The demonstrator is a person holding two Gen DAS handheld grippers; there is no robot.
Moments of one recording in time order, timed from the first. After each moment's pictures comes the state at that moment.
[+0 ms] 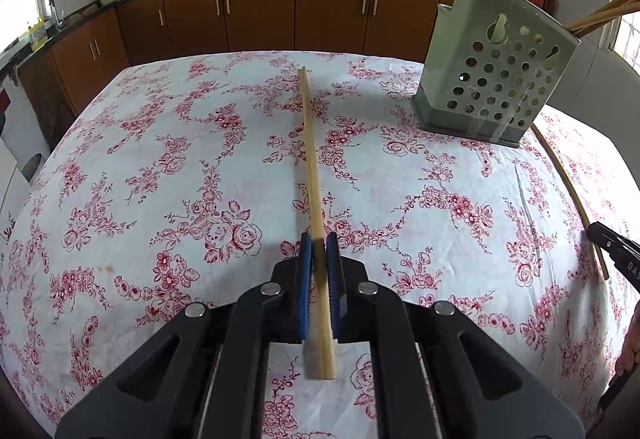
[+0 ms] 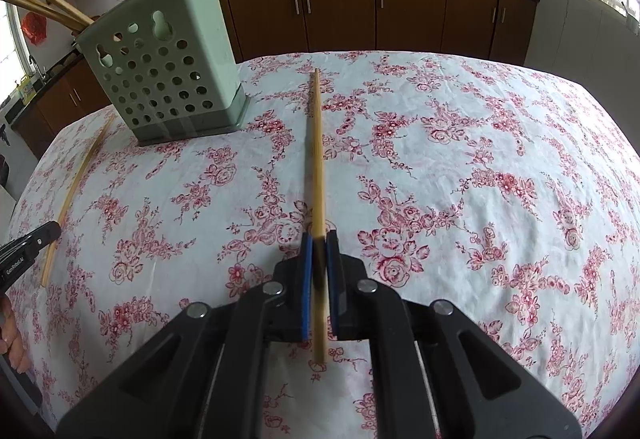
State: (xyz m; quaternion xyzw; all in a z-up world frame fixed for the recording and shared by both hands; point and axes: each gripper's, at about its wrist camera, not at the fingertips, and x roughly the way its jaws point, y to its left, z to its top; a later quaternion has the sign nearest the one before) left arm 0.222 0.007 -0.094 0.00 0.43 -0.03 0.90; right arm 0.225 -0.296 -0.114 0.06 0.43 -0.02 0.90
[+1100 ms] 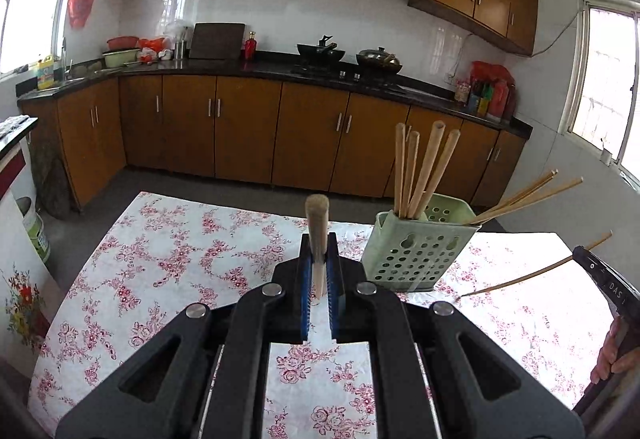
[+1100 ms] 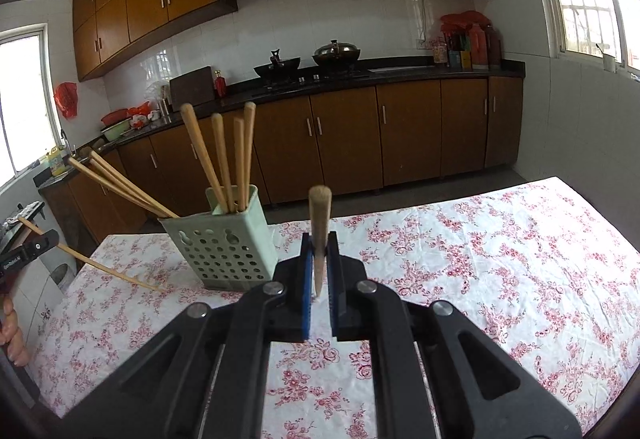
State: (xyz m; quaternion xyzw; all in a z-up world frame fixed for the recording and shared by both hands) left arm 0.187 0.029 0.063 -0.06 0.25 -0.07 0.96; right arm 0.173 -0.315 0.046 0.09 0.24 0.00 0.97
